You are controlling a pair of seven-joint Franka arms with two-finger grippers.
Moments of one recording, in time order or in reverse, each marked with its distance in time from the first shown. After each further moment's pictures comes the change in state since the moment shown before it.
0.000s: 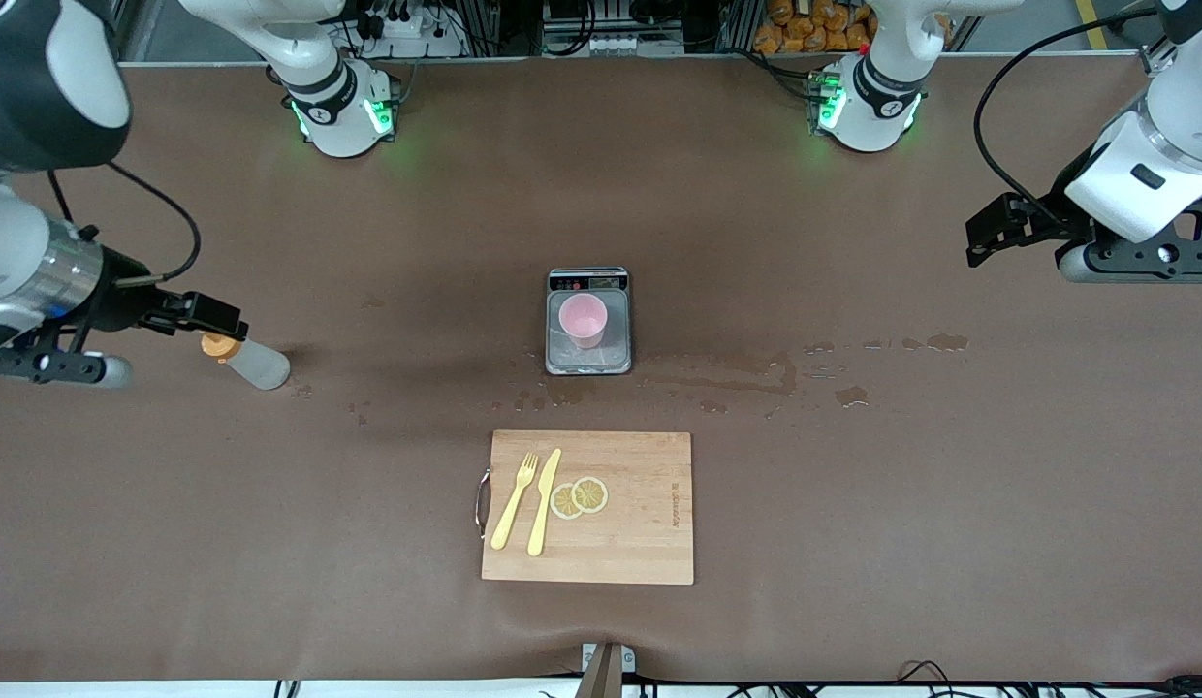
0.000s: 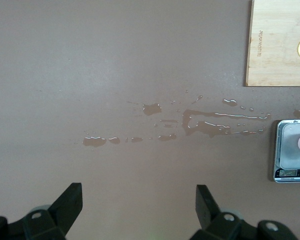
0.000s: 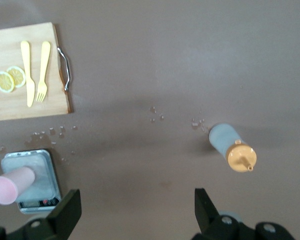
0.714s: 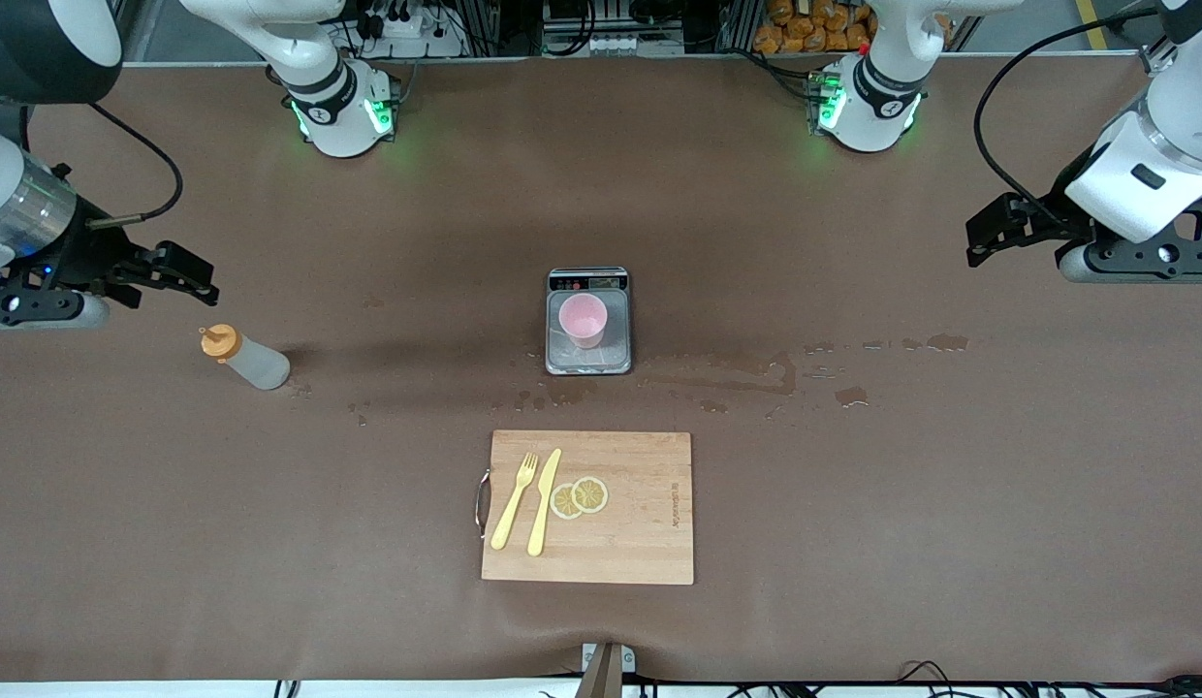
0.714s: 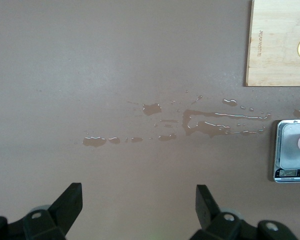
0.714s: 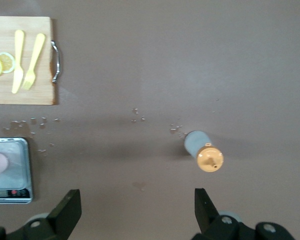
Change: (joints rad) left arm 0.000 0.000 0.000 0.000 0.000 0.000 0.000; right arm -0.019 -0.074 -0.002 -0.009 -0.081 -0.032 -0.116
